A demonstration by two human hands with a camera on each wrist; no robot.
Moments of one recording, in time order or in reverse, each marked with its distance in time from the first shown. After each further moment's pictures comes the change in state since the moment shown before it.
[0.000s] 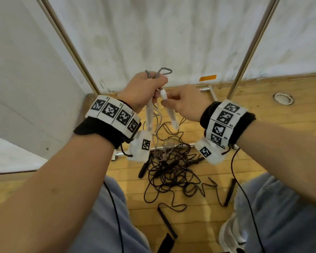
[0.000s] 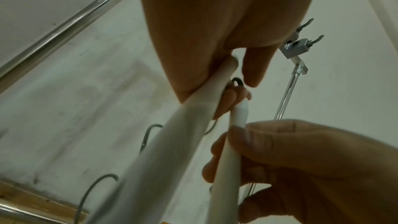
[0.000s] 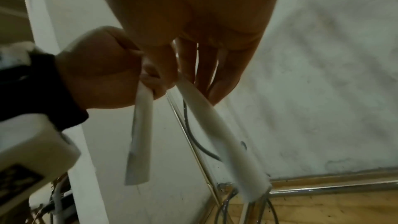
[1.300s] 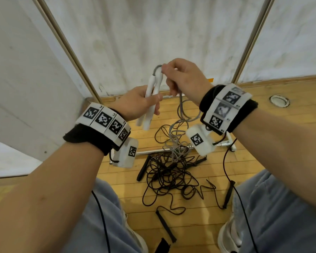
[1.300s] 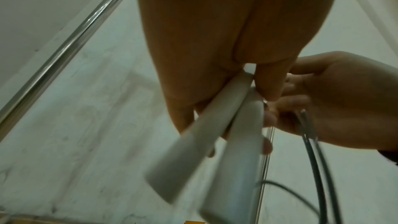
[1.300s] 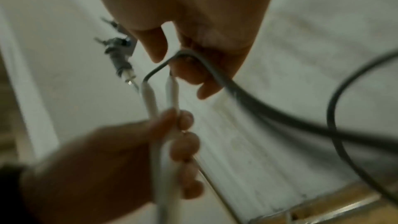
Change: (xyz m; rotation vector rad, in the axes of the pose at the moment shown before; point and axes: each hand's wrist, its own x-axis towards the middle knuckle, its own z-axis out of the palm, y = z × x) left_hand -0.020 -0.003 -0.014 0.423 -0.197 0.031; right_hand 0.019 -0.012 -0.025 0.548 0.159 -0.088
